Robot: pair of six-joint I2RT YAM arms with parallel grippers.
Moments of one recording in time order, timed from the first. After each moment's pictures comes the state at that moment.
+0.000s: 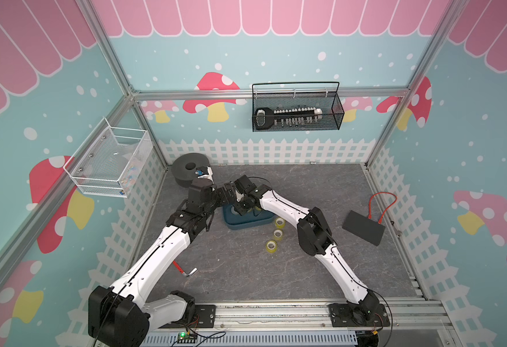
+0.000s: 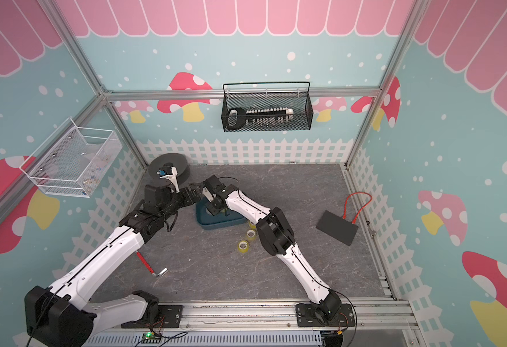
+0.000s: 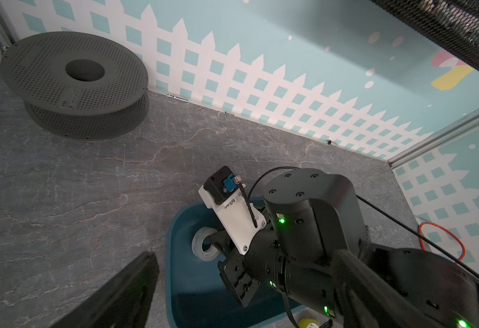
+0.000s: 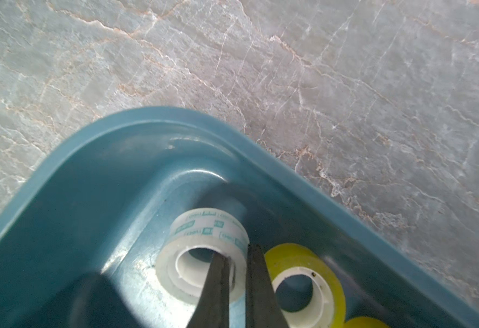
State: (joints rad) left arm -0.34 1.20 1.00 -0.26 -0.10 -0.48; right arm 0.78 2.58 2.34 -0.74 -0.04 -0.06
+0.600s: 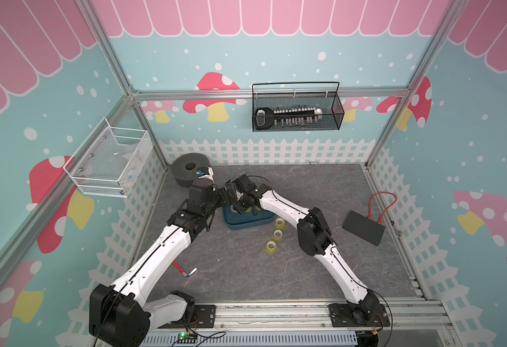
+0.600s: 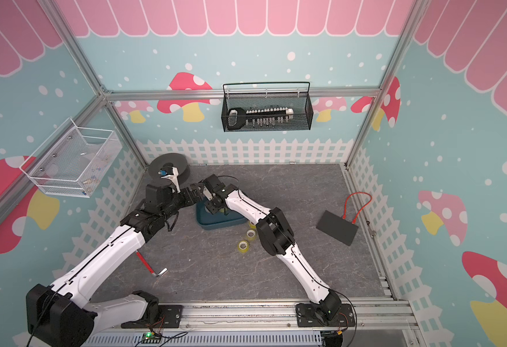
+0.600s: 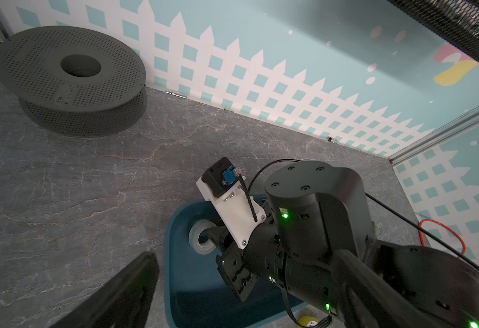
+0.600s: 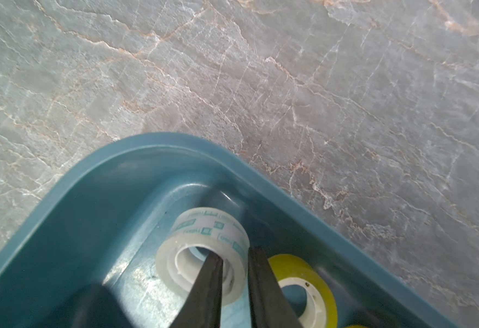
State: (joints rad) left arm -0.34 1.21 1.00 -0.26 -0.09 -0.48; right arm 0.78 2.59 2.36 -0.72 -0.03 -0.06
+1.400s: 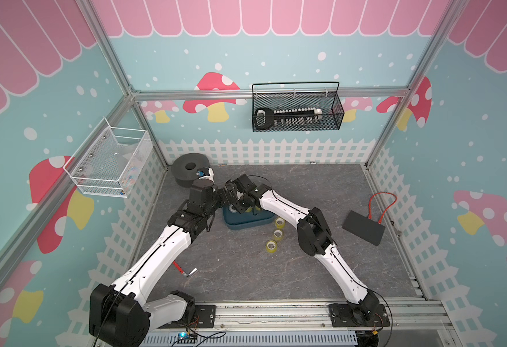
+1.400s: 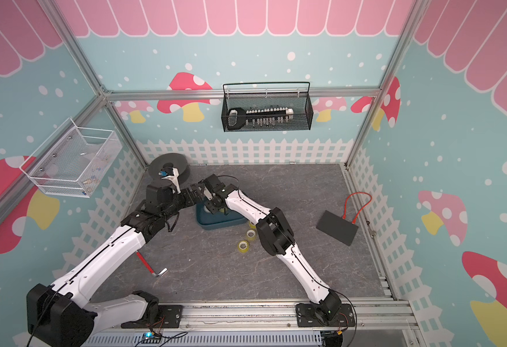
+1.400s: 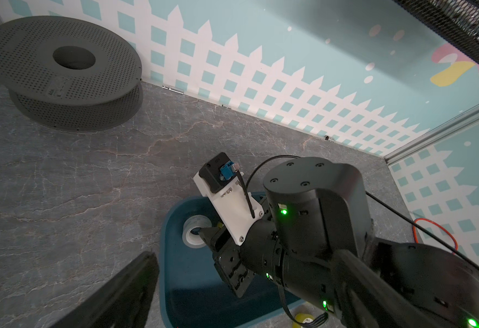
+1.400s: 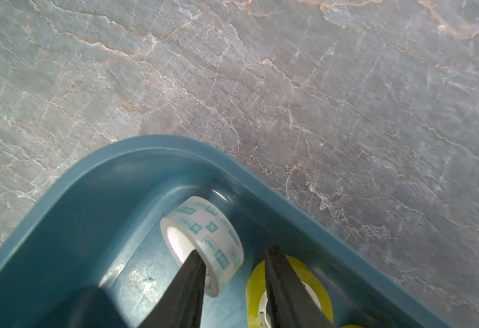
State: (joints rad) left arm -0.34 1.21 0.99 -0.25 -0.08 -0.49; right arm 0.78 2.59 2.36 -0.72 -0.02 -0.07
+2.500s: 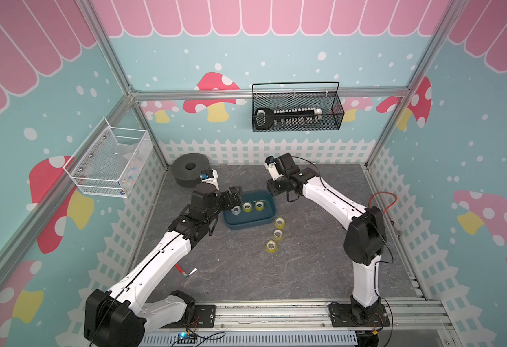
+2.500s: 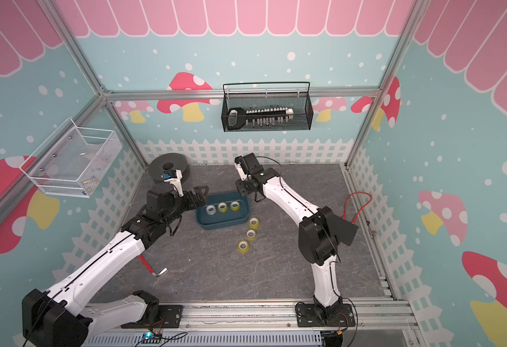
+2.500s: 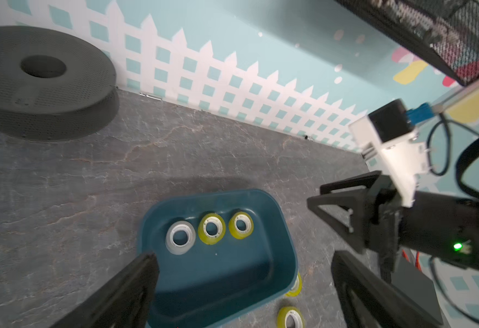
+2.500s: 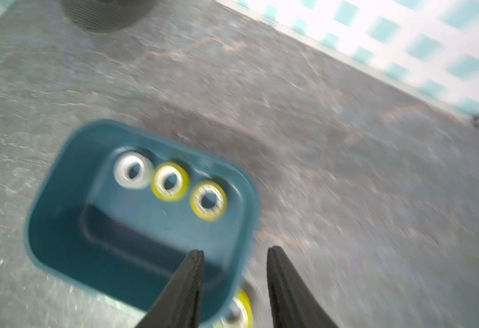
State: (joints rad) left arm -0.44 1.16 0.93 -0.18 -0.08 -0.49; right arm 0.56 1.93 1.75 -0.70 0.01 0.05
